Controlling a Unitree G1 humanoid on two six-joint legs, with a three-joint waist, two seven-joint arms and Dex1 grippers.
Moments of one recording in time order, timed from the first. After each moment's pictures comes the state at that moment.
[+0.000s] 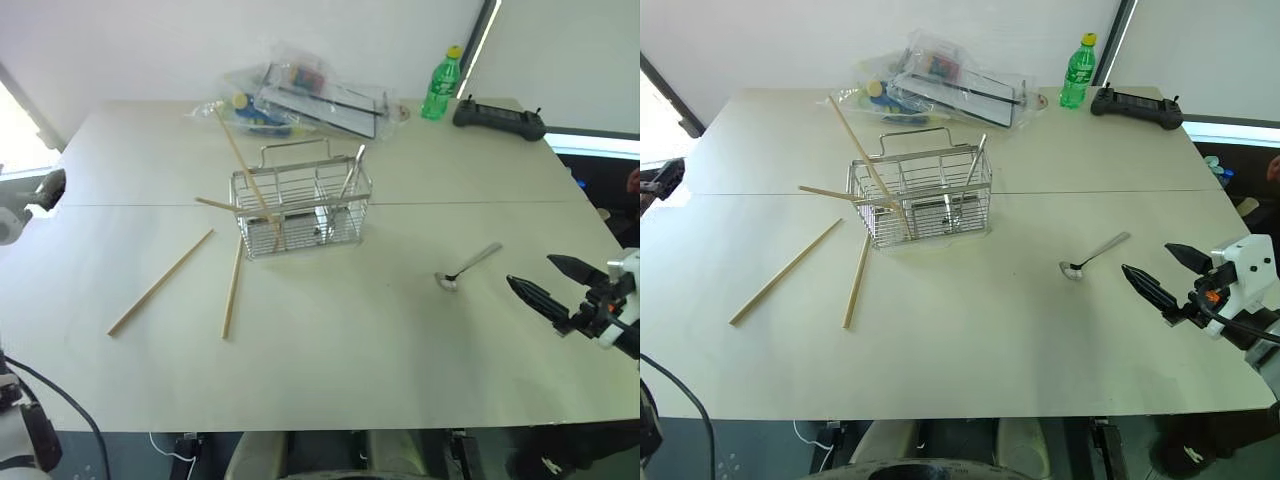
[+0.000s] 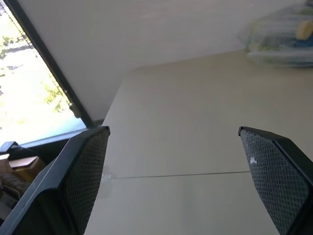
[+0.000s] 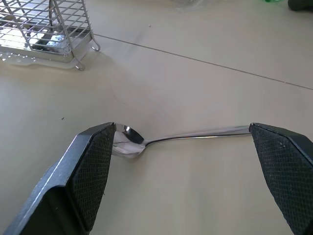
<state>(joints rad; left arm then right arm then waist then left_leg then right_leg) -0.43 0.88 0.52 0.28 -0.30 0.41 -0.47 0.25 -0.76 -0.65 -0.35 0.63 0.53 0.77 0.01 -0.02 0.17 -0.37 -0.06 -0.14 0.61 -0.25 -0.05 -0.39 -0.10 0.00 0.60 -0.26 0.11</state>
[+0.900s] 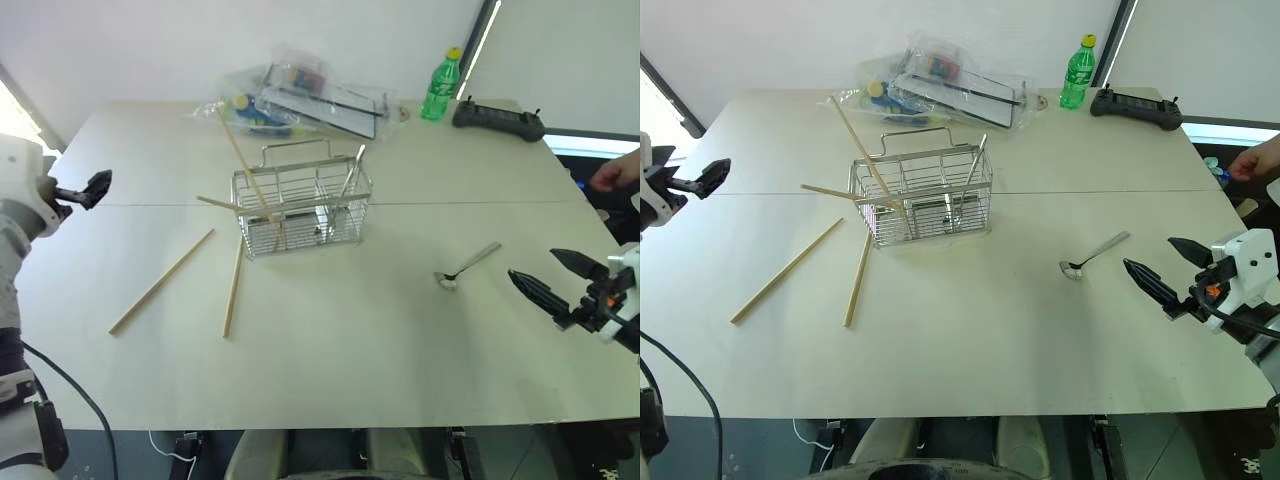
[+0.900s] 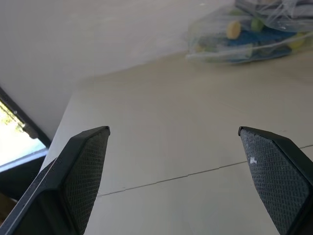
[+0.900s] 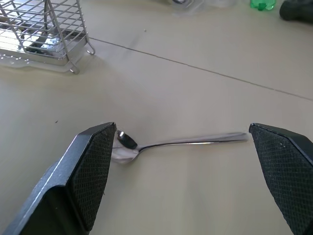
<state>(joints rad) -0.42 0.86 0.43 0.12 -0.32 0.45 -0.55 0.18 -0.78 -0.64 -0.31 0.61 0.52 0.75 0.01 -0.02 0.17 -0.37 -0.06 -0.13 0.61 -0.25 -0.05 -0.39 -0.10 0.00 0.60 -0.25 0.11</state>
